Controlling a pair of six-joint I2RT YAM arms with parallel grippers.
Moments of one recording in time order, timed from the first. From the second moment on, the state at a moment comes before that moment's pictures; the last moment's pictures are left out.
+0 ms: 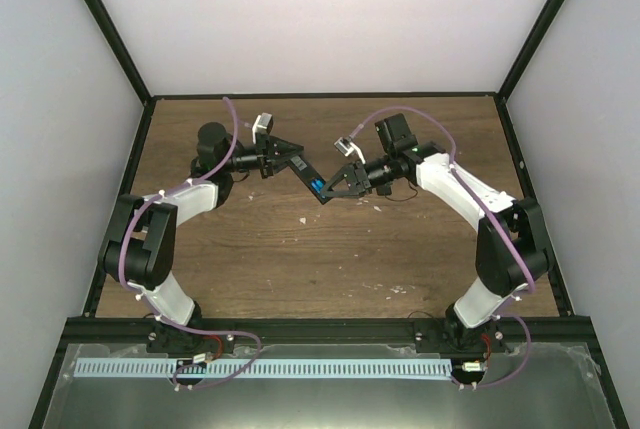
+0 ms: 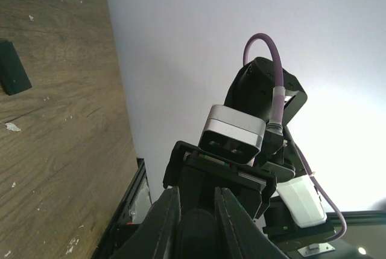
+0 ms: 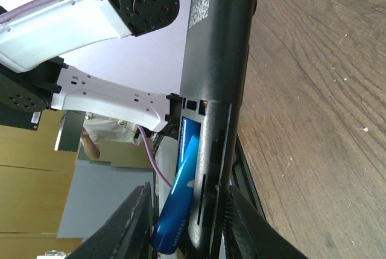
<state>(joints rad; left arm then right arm) -0.25 1.67 0.89 0.82 1.17 -1.50 0.44 1.63 1.24 -0.57 -1.28 0.22</state>
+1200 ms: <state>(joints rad) -0.26 1.69 0.89 0.90 1.16 -1.54 0.46 1.68 1.29 -0.53 -1.25 0.26</state>
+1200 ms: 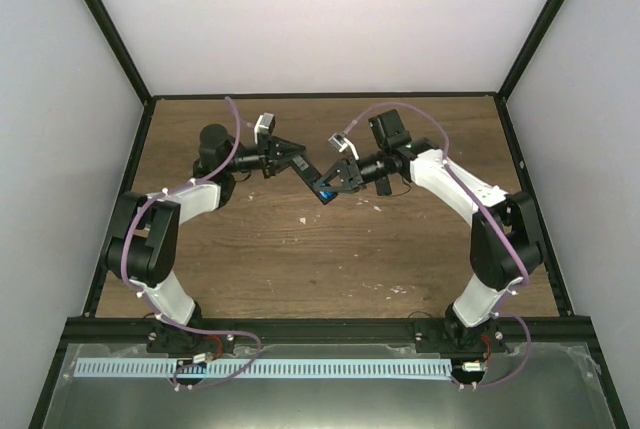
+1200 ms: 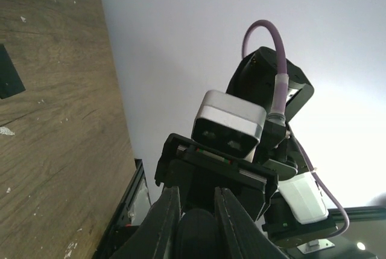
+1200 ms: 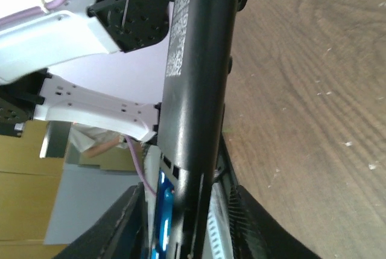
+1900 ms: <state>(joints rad) -0.24 1.64 0.91 0.46 1.07 -1.17 0.35 1.47 1.21 -0.58 -0.42 0.25</state>
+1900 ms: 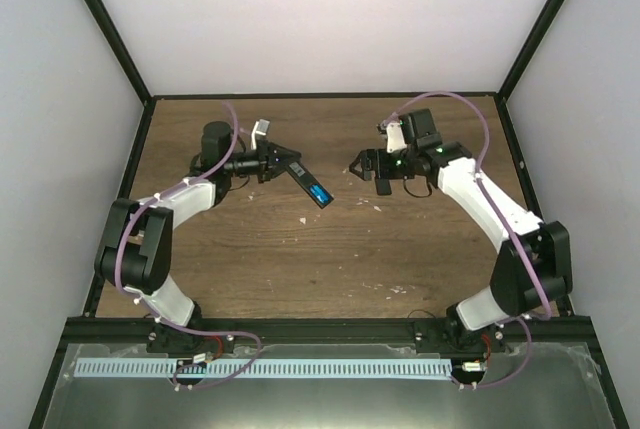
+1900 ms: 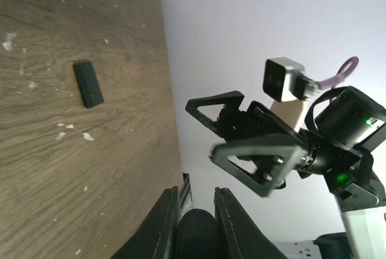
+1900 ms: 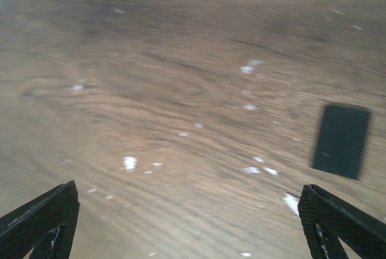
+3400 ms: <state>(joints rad) -0.21 1.70 1.05 0.24 1.01 -1.02 0.28 1.94 1.28 -0.60 -0.10 0.04</state>
